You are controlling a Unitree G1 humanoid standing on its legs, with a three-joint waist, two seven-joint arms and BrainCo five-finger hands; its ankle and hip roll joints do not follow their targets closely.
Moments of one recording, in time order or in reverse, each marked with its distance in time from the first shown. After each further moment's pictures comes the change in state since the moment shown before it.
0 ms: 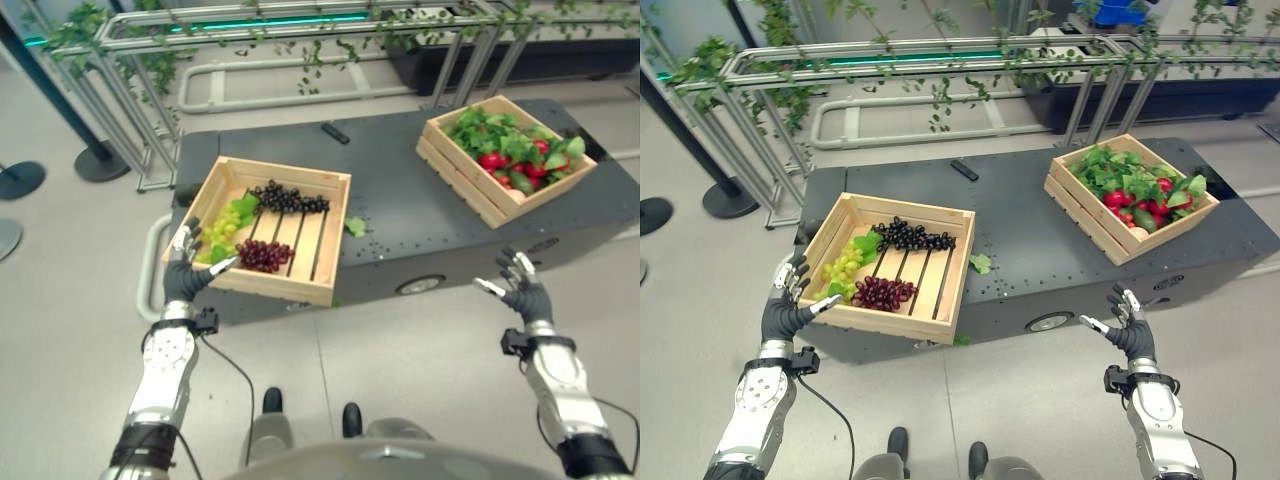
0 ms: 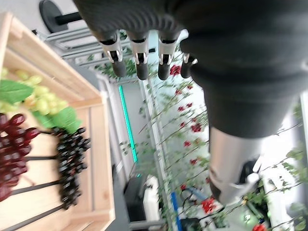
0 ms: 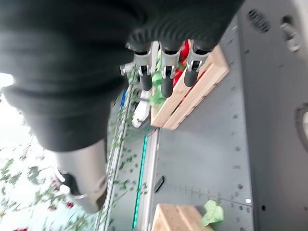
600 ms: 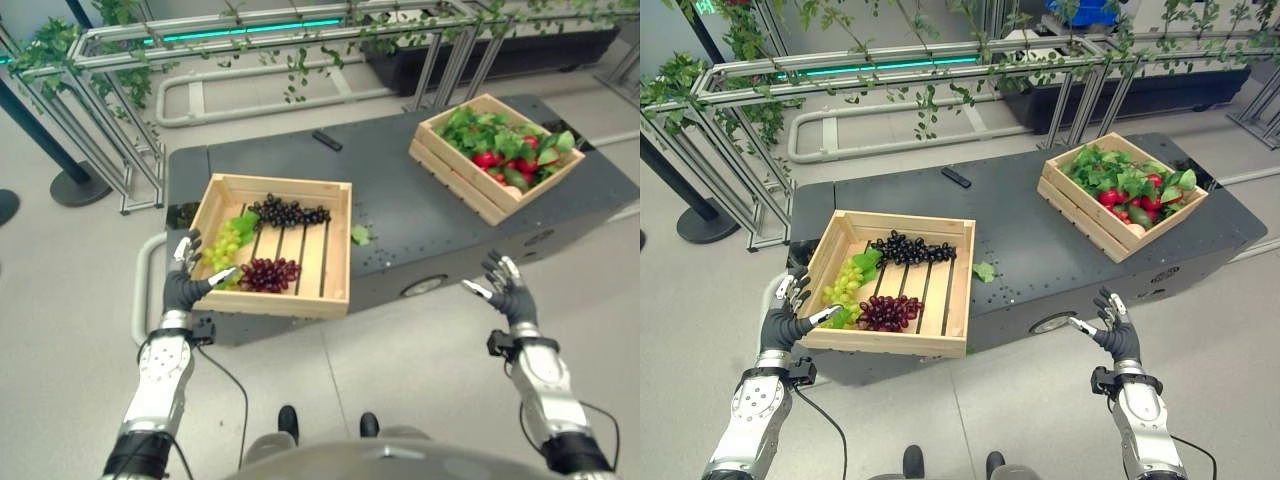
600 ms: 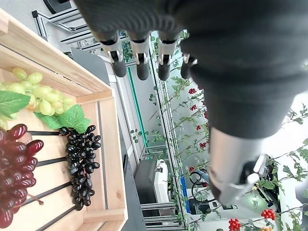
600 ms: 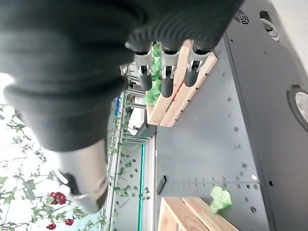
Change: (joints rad) left arm 0.031 0.023 0.000 0.024 -0.016 0.002 -0.010; right arm -0.018 0.048 0.016 0.017 -0.001 0.000 0.008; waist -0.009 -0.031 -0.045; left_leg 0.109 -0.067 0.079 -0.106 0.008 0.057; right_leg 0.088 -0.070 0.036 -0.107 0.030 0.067
